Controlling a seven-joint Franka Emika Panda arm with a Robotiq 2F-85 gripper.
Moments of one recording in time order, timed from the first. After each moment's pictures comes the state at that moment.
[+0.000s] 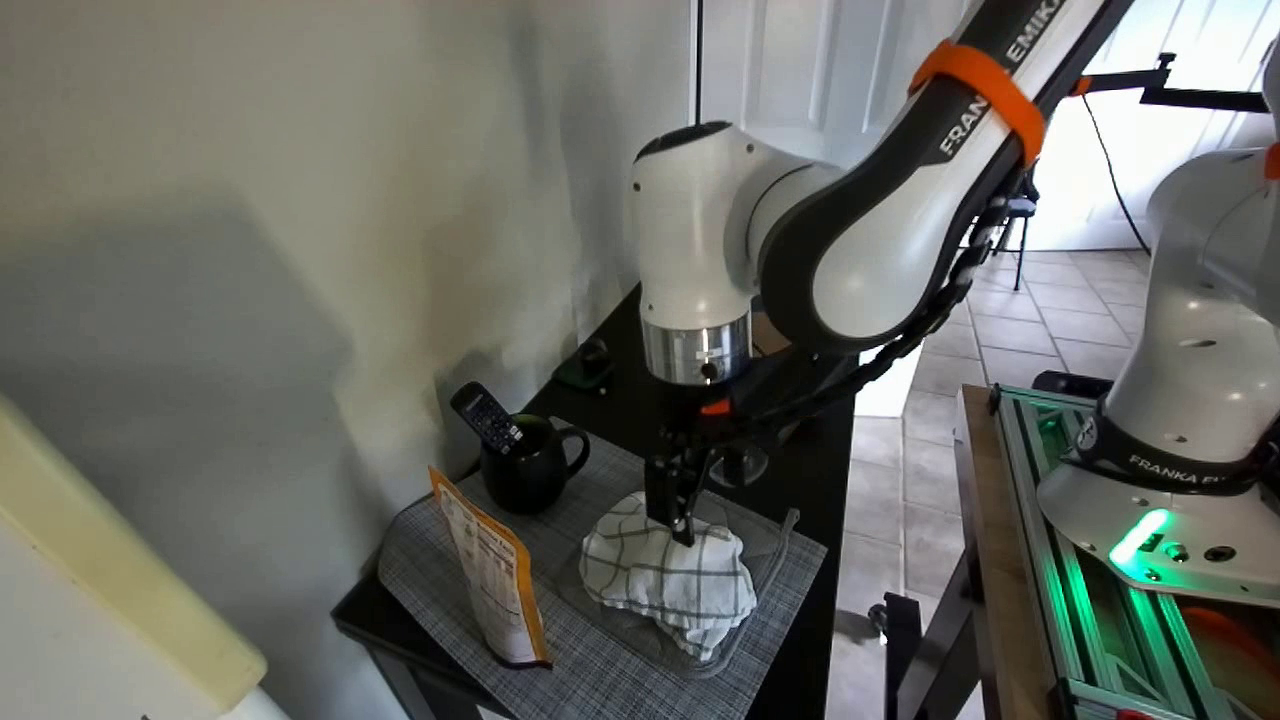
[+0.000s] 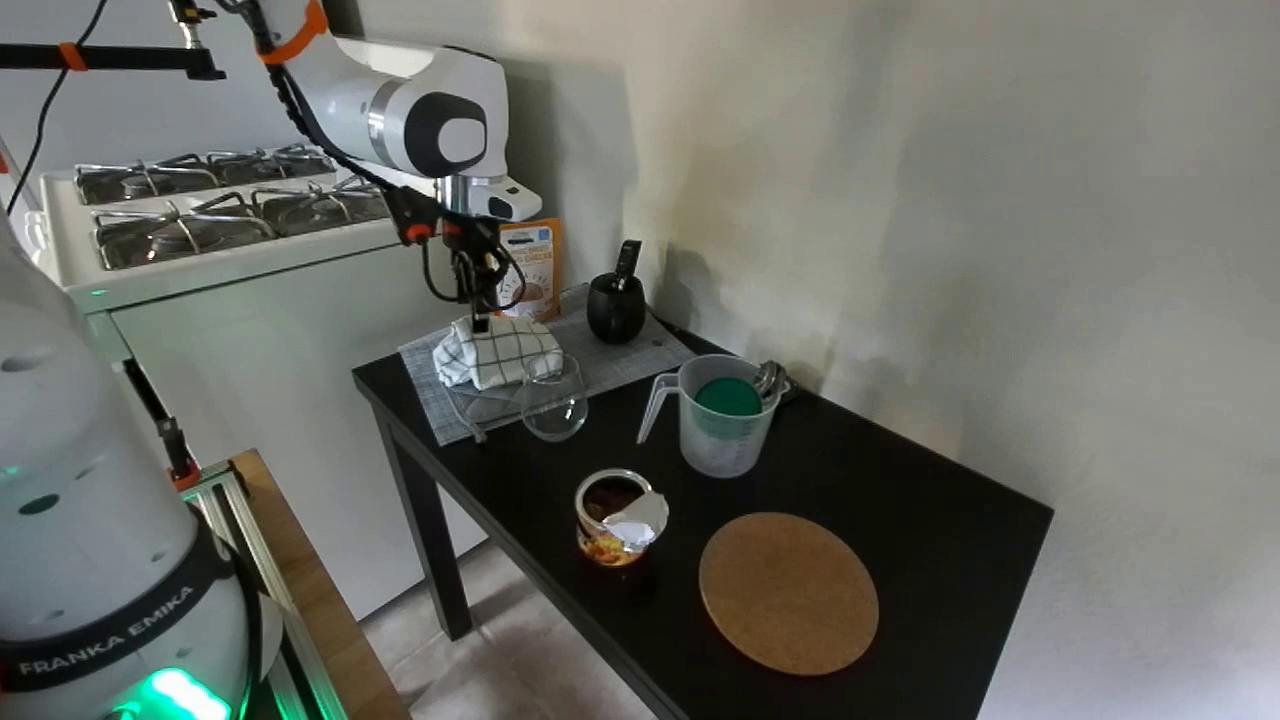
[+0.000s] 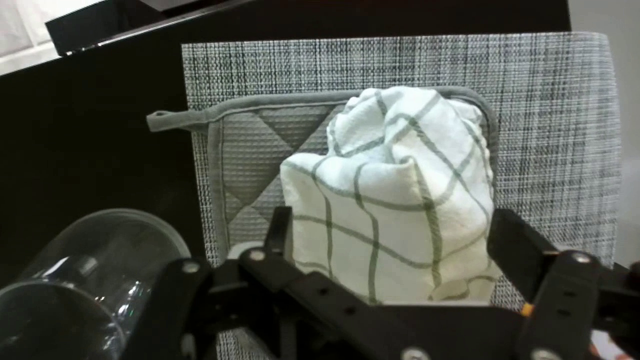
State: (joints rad) arm 0.18 0.11 0.29 -2.44 0.10 2.49 0.64
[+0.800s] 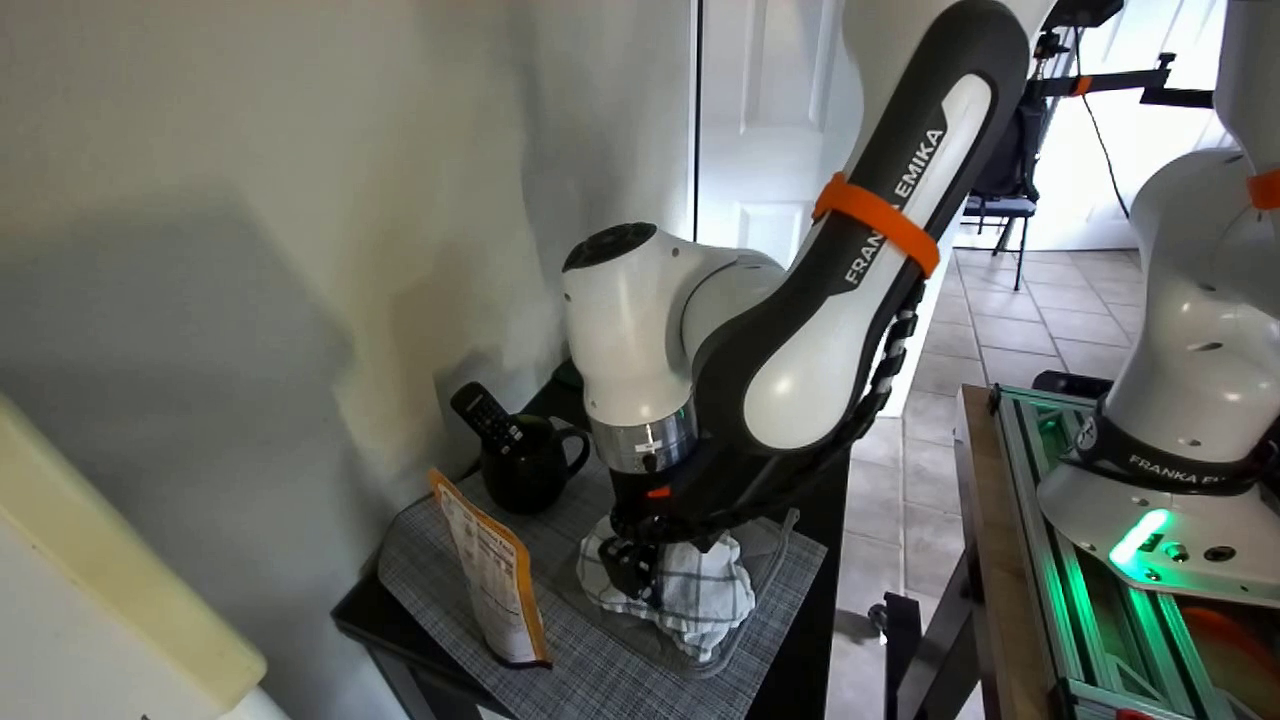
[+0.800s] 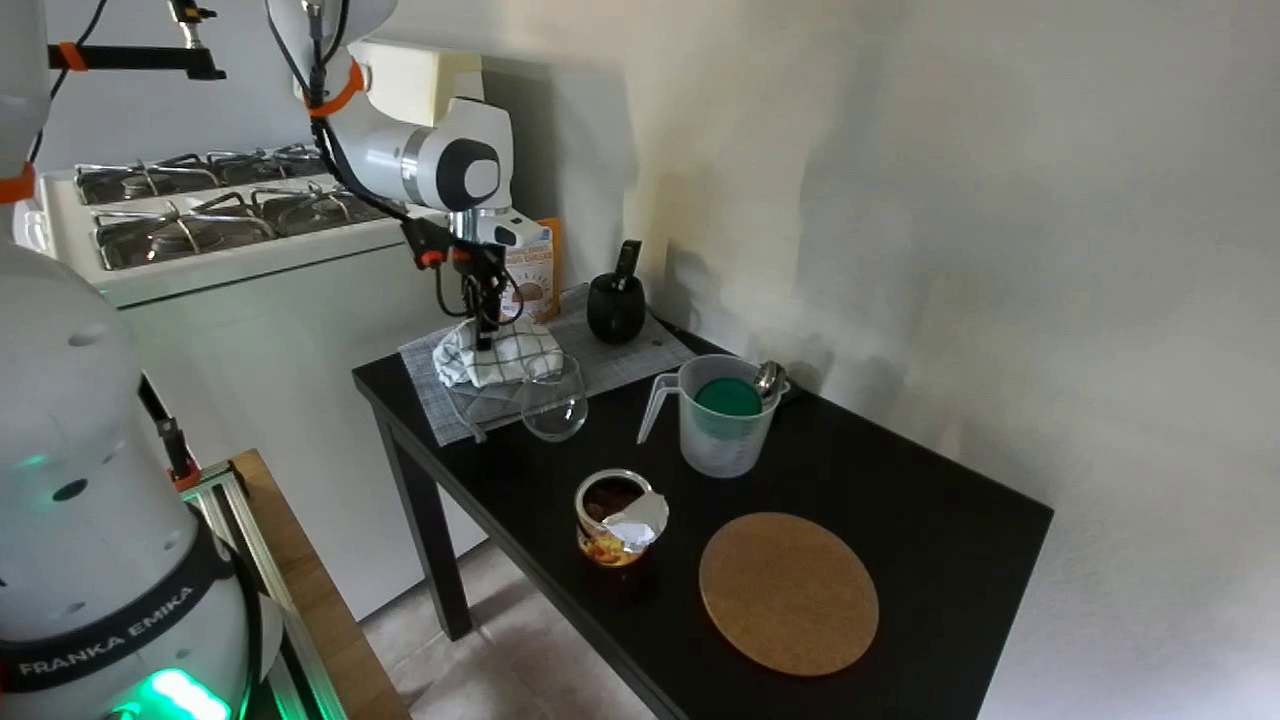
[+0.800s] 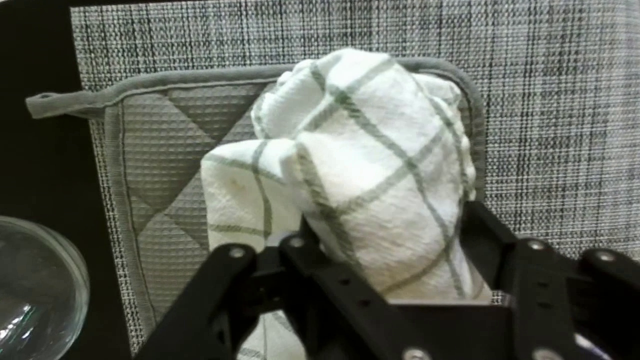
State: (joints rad) arm 0.36 0.35 0.17 -2.26 0.02 2.52 0.77
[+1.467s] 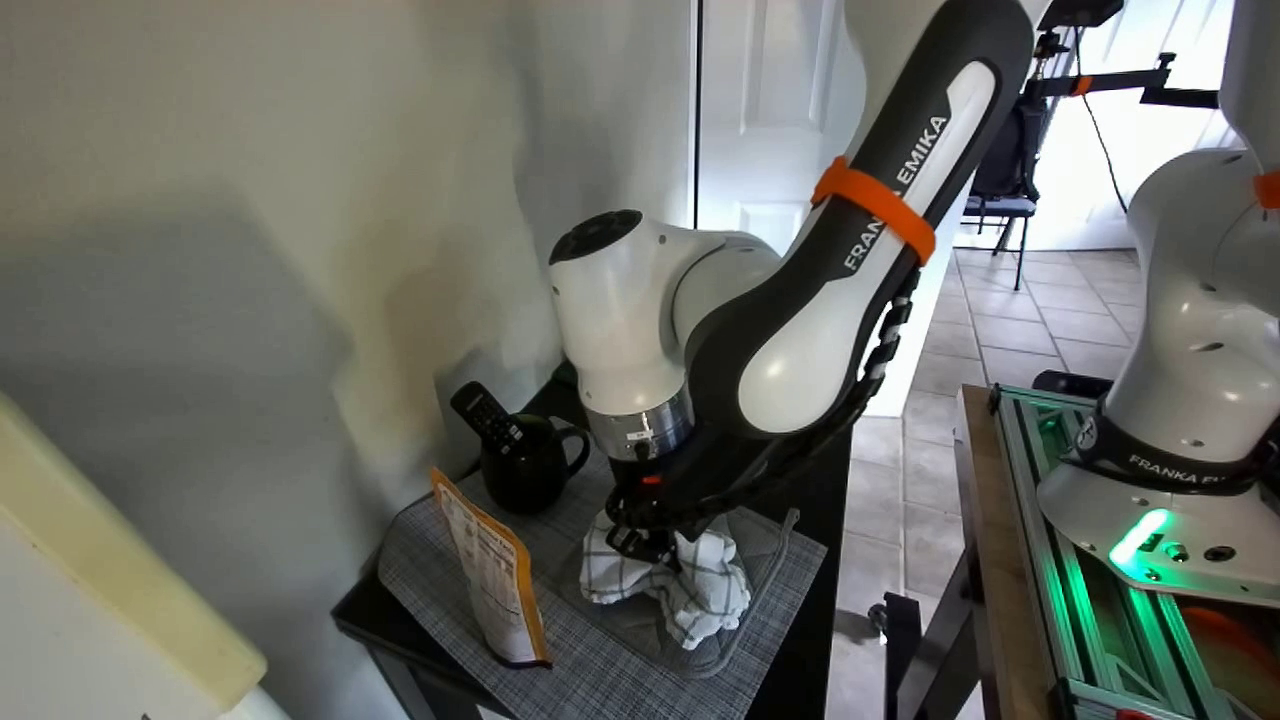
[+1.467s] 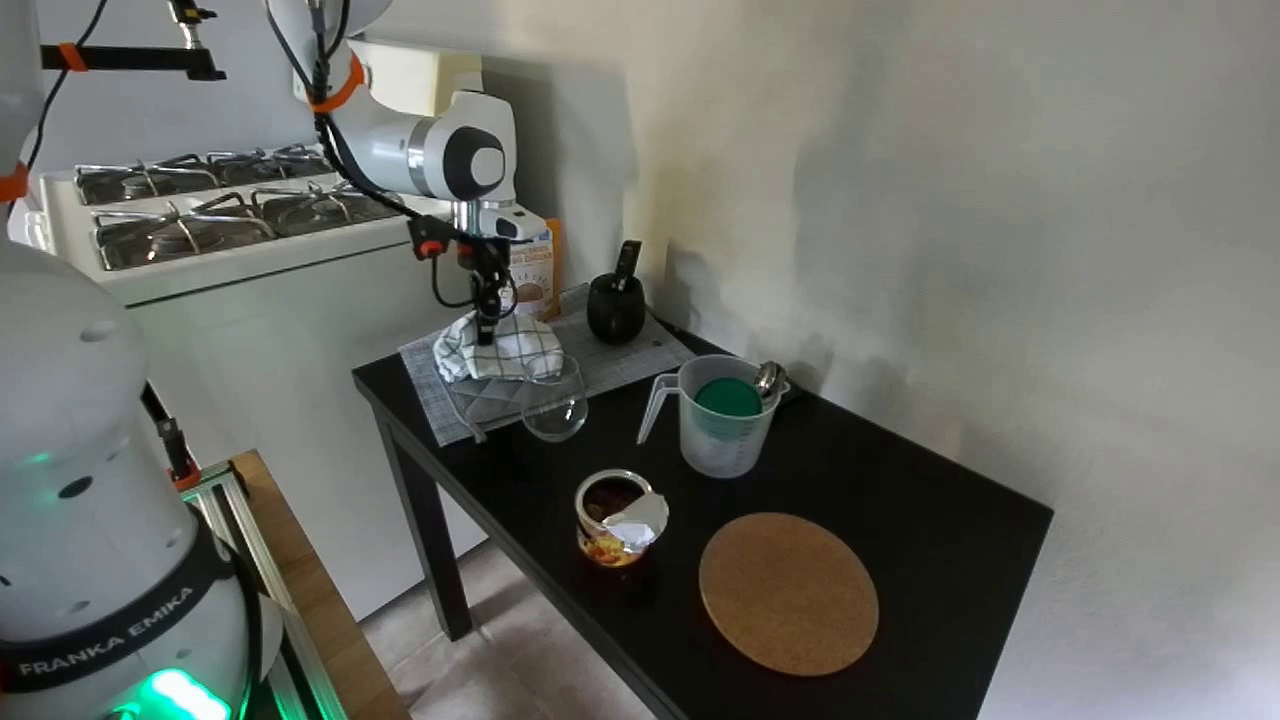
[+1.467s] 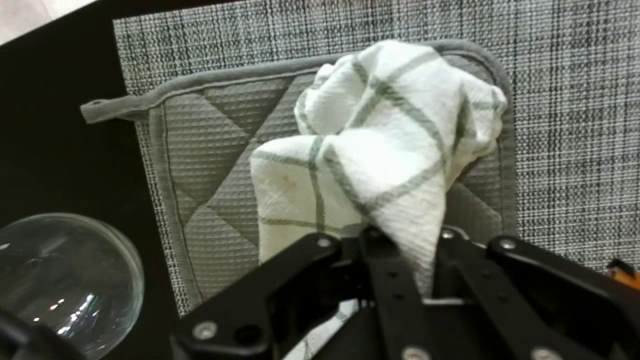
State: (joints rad) arm 0.39 0.33 0.12 -2.24 -0.03 2.43 0.87
